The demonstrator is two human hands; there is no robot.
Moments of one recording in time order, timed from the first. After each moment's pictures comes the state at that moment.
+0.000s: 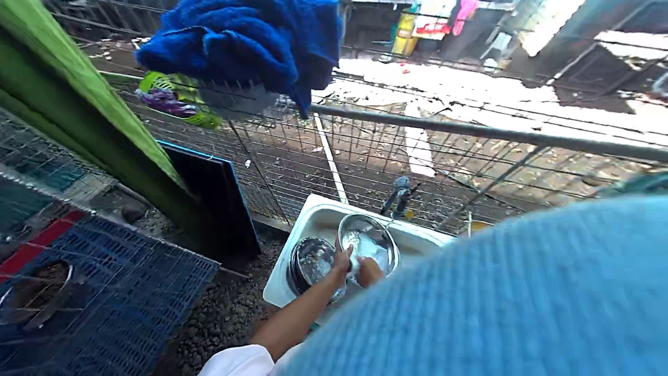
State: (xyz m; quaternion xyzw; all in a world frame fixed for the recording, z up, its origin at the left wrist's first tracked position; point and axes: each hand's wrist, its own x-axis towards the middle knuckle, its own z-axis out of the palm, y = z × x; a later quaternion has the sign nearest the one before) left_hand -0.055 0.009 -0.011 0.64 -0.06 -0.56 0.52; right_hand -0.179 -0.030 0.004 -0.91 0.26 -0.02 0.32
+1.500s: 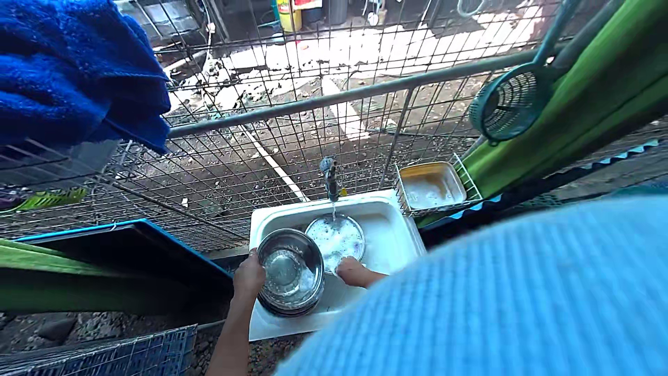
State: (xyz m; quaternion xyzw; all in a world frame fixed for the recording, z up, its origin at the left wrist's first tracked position) left_hand 0.066 0.040 0.035 0.87 -0.41 -0.26 -0.02; right_hand -0.217 -0.029 -0.087 -0.88 0.29 0.23 0.30
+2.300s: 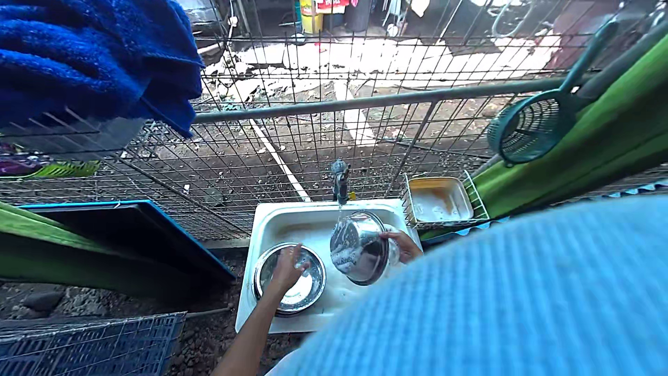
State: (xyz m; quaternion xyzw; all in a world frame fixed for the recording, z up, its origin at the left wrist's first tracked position) left_hand 0.011 0.036 -0.008 0.74 -0.53 -0.38 0.19; right_hand -0.300 -0.097 0.036 -0.30 0.56 -0.31 0.70
